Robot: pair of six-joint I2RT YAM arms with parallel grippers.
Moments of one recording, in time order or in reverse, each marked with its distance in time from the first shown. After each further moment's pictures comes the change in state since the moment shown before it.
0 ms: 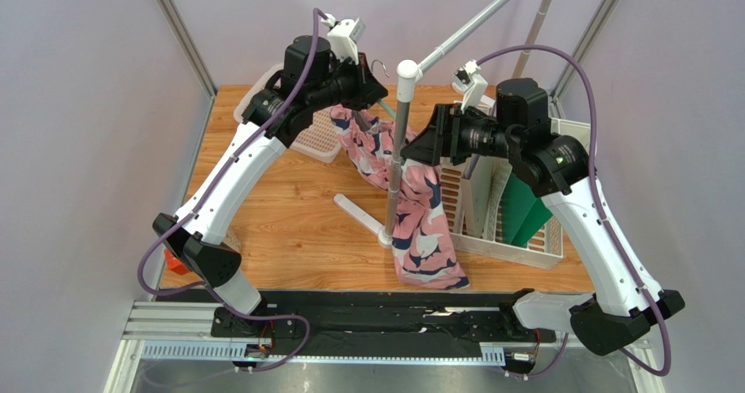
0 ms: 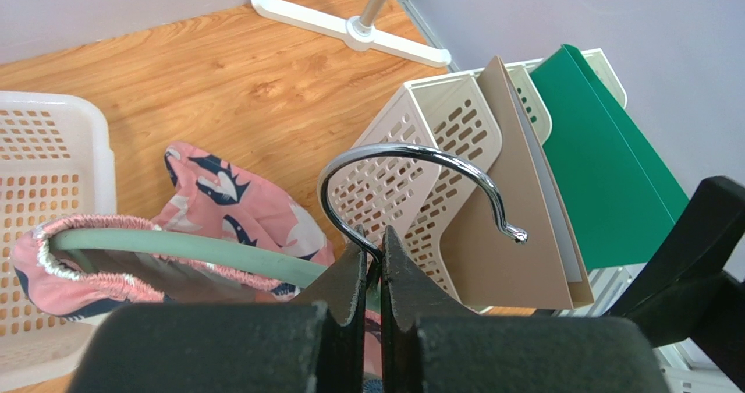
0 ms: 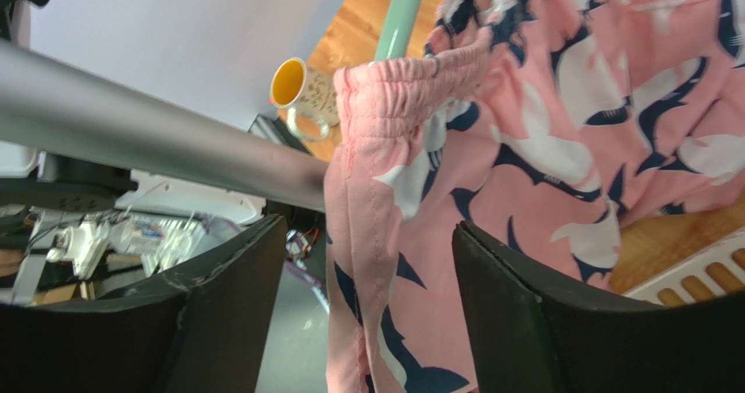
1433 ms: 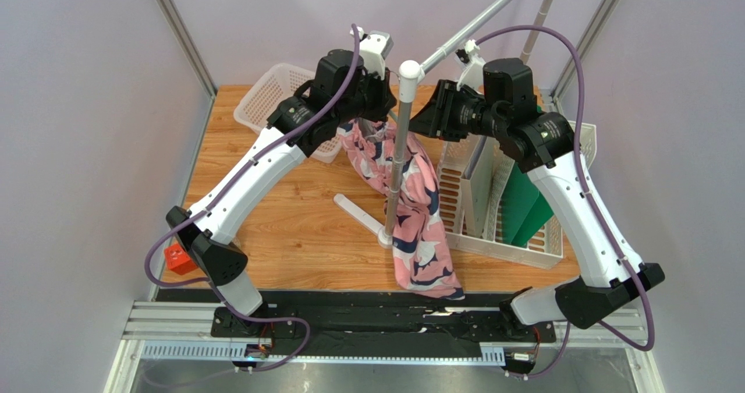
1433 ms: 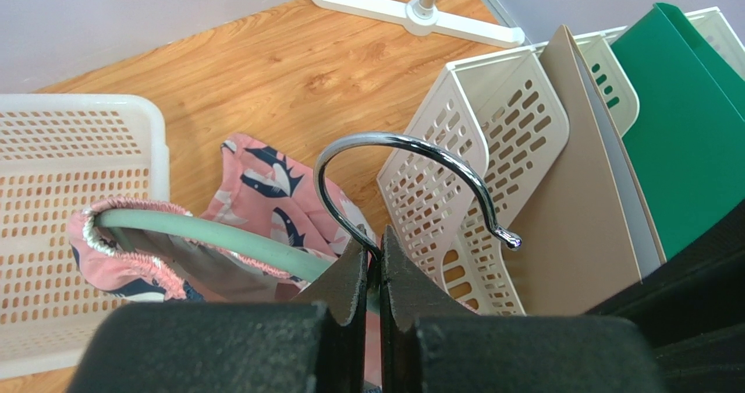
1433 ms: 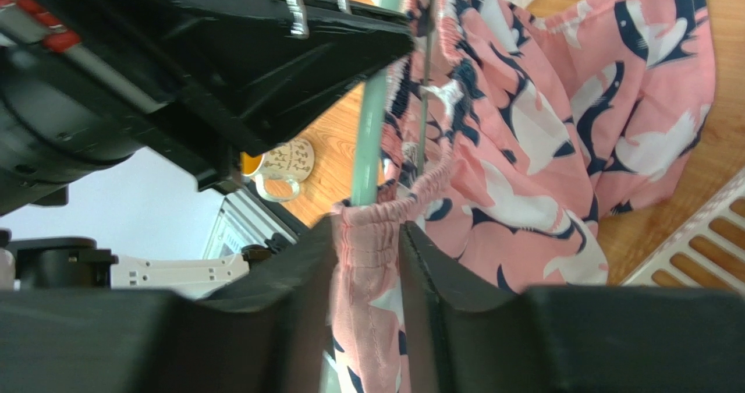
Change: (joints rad) left arm -0.139 0.039 0.003 -0.023 -0.263 0.126; right arm -0.020 0.147 0.157 -0.044 0.194 0.090
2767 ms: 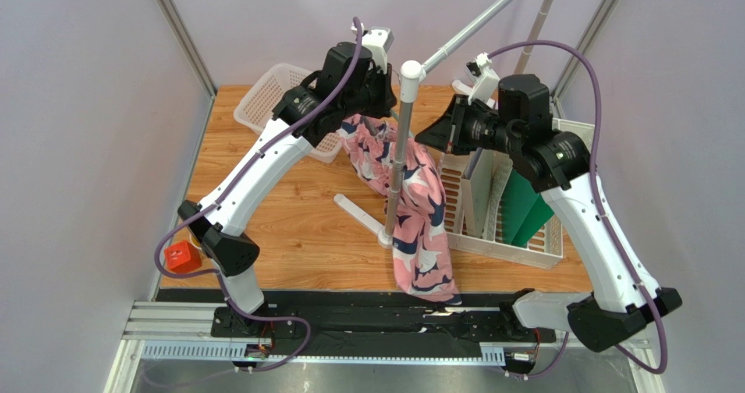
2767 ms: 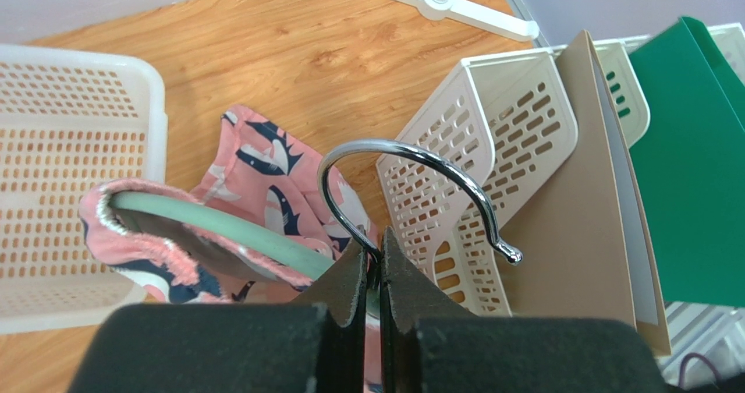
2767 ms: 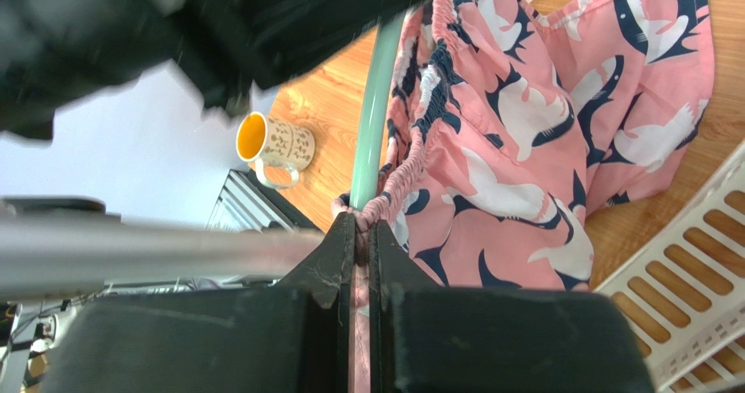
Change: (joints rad) left arm 0.003 0.084 0.161 -0.150 -0.043 -0.076; right arm -0.003 -0.108 -0.113 0.035 -0.030 -0.023
